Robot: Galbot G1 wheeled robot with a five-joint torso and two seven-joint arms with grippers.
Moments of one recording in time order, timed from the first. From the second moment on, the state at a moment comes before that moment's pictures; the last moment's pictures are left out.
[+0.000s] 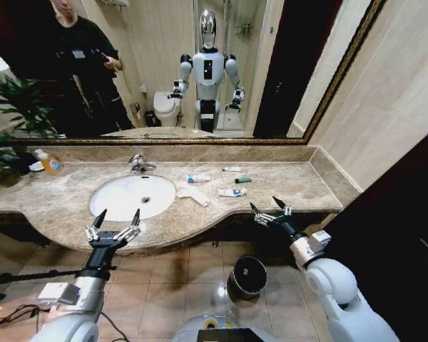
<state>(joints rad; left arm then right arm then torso) 1.84 -1.36 -0.82 -2.47 -0.37 0.04 0.05 -1.49 1.16 0.63 2.22 0.44 -0.22 -0.13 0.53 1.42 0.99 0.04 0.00</state>
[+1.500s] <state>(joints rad) 1.84 -1.36 -0.82 -2.47 -0.37 0.04 0.05 -1.15 1.06 0.46 1.91 0.54 -0.25 -0.10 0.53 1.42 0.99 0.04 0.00</state>
